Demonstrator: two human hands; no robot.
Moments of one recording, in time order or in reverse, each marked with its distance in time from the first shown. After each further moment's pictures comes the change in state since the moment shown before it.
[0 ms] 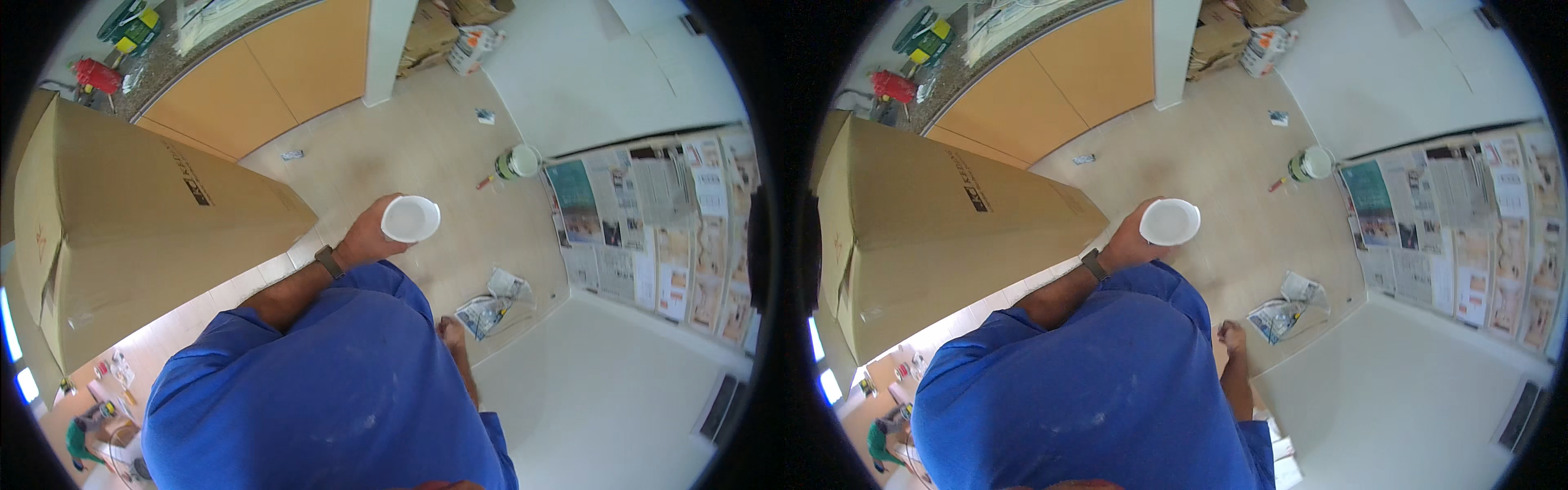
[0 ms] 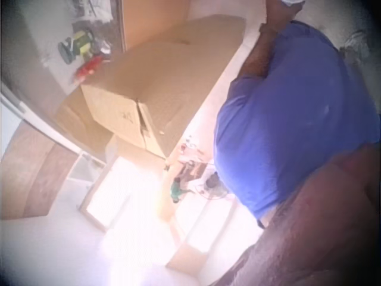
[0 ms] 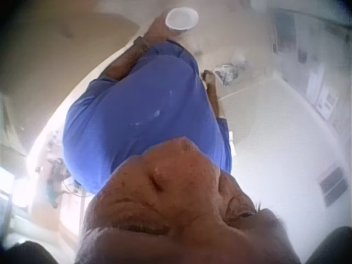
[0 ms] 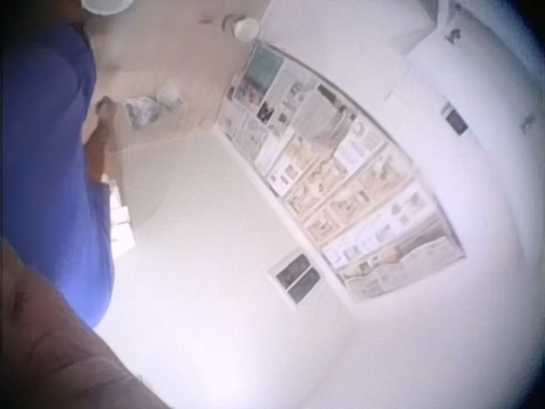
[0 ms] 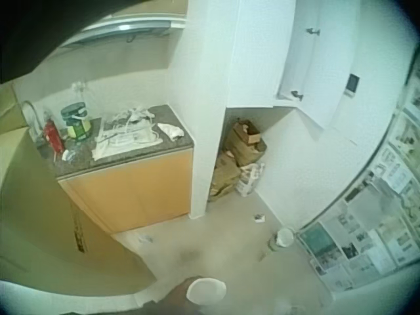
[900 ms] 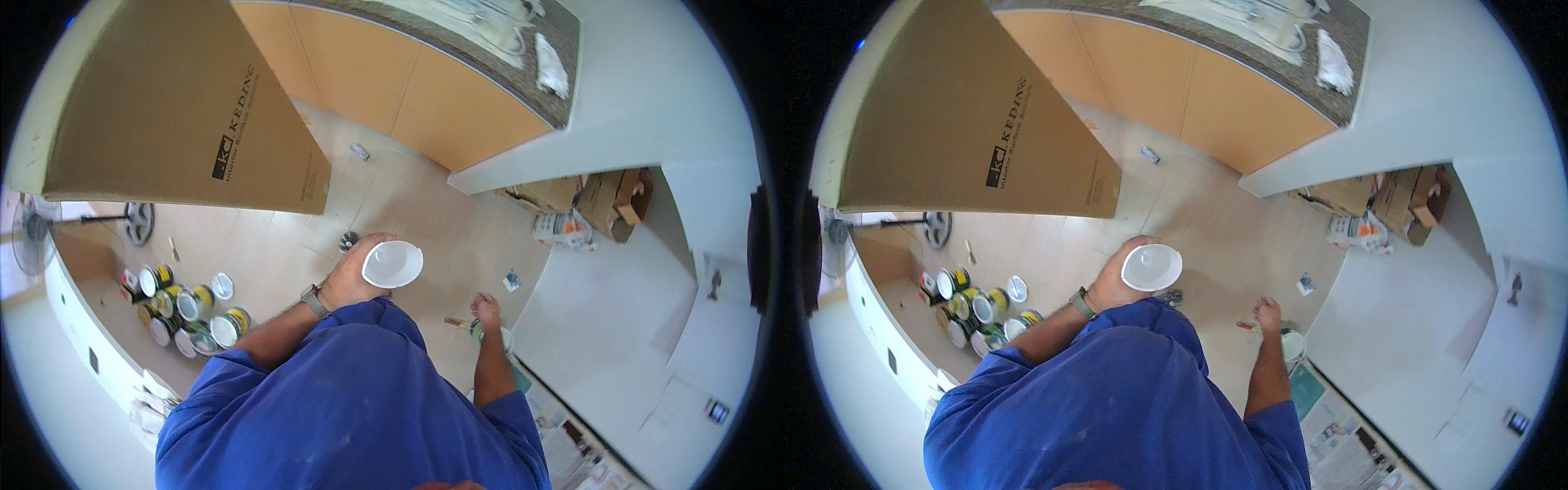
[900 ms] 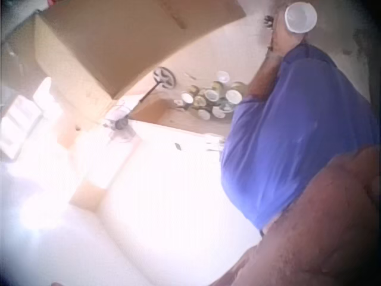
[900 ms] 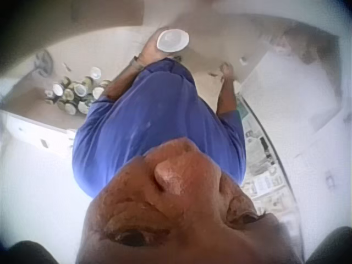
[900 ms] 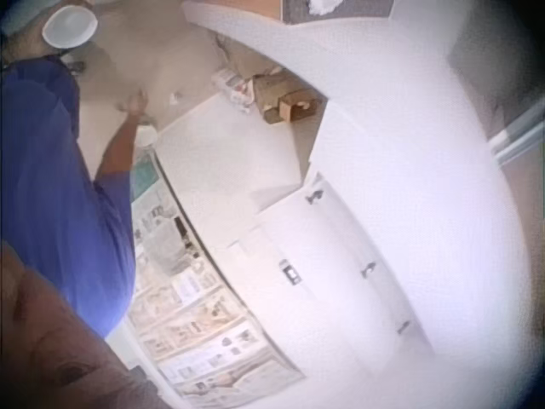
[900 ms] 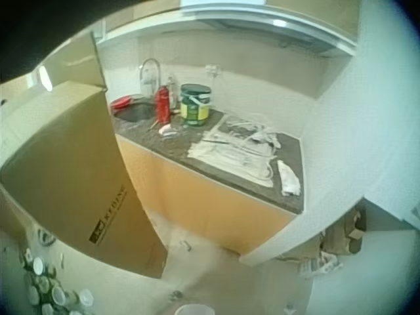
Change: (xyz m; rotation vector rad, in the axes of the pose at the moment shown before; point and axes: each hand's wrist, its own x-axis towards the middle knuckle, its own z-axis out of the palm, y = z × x) left_hand 0.104 -0.027 -0.029 0.108 0.923 -0.125; right_hand 0.395 -0.492 -0.091 -0.573 -0.282 -0.197
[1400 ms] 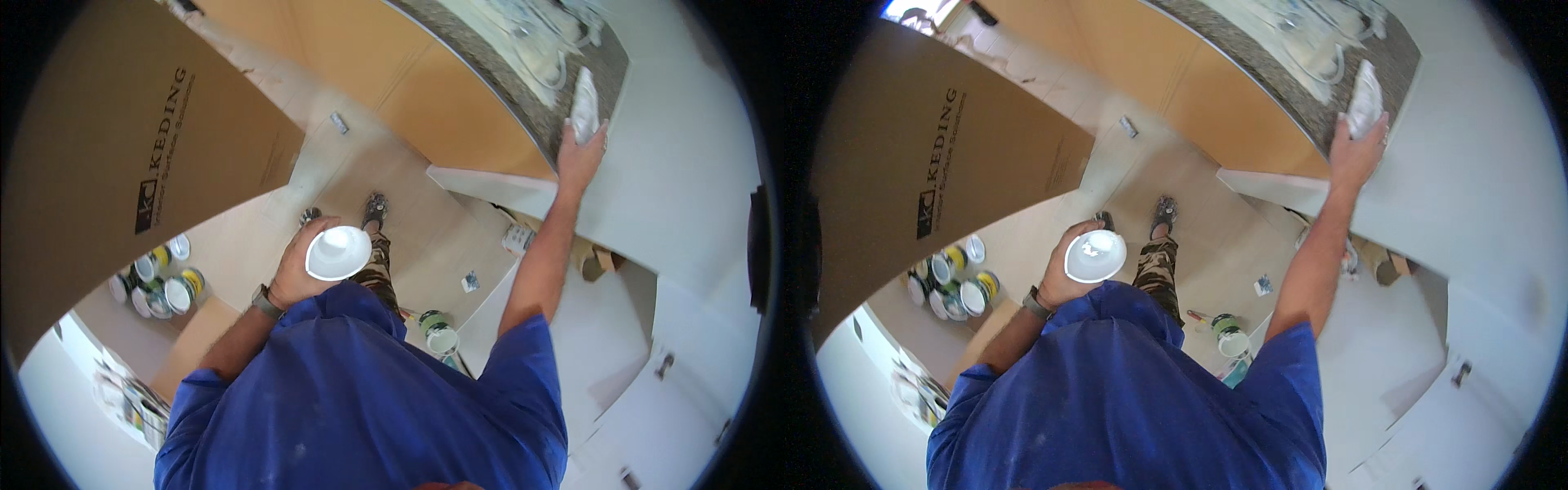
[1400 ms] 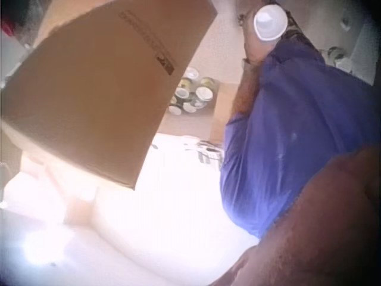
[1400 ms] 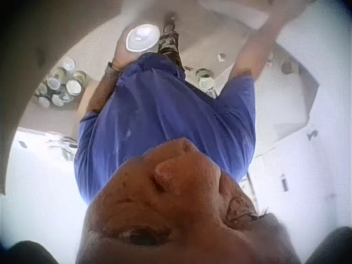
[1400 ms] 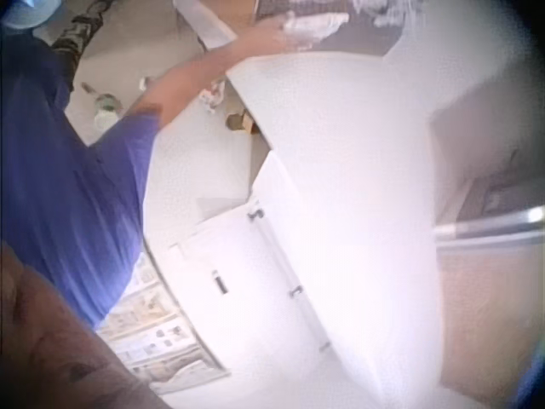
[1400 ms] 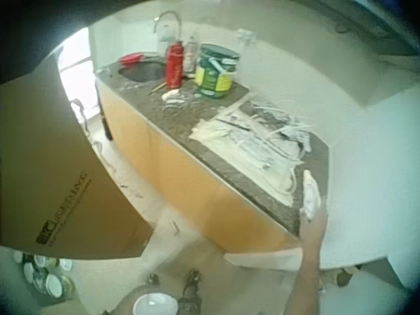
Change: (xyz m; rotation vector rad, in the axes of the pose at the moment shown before) left_hand 0.075 -0.033 -0.021 -0.070 0.222 -0.218; right_hand 0.060 -0.549 0.003 -0.588 0.806 -1.280
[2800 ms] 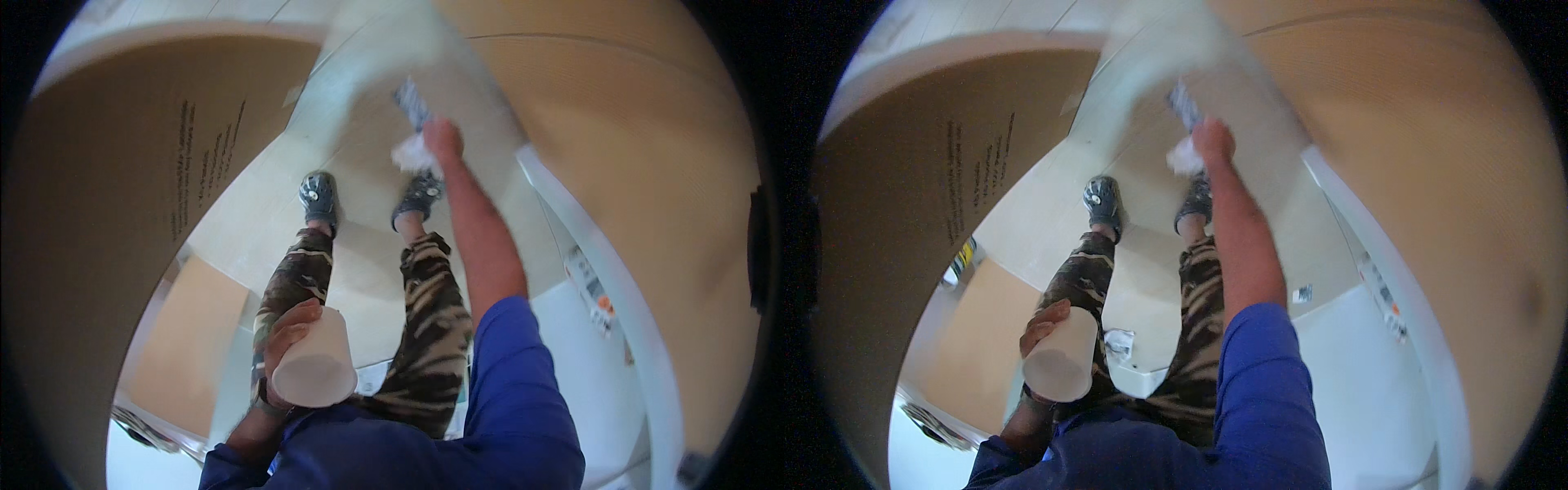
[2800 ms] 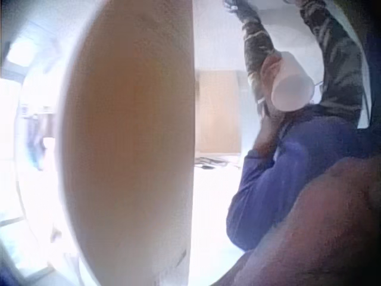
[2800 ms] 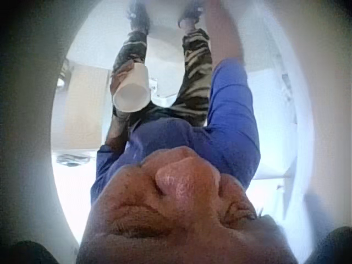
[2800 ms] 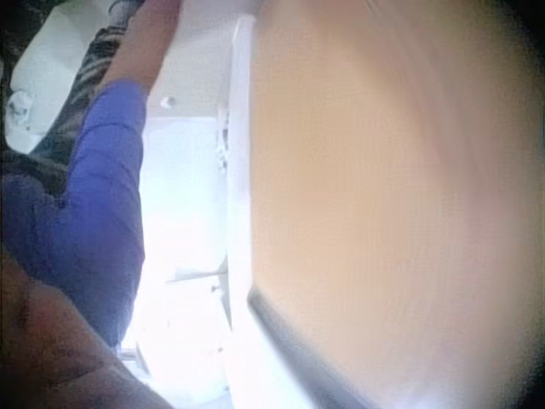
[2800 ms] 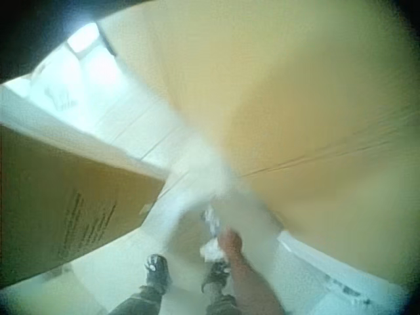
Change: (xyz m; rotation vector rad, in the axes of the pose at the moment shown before) left_hand 0.040 -0.234 0.069 -0.100 0.349 -0.178; right_hand -0.406 0.008 0.550 -0.032 -1.314 0.069
